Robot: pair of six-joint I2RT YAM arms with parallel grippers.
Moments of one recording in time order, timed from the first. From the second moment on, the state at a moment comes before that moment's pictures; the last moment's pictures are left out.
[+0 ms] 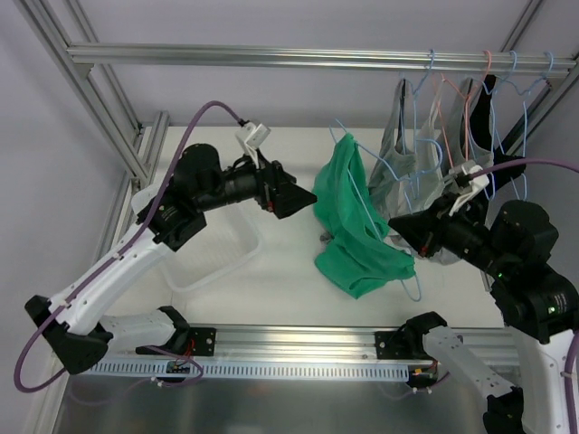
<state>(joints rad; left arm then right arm) -0.71 1.11 1.26 -0.24 0.41 -0.47 0.35 0.72 1.41 -0.95 -0.41 0.25</state>
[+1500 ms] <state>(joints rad) -0.94 1.24 1.43 -0.18 -0.59 -0.31 0.35 0.45 1.27 -1.08 -0.62 0.00</state>
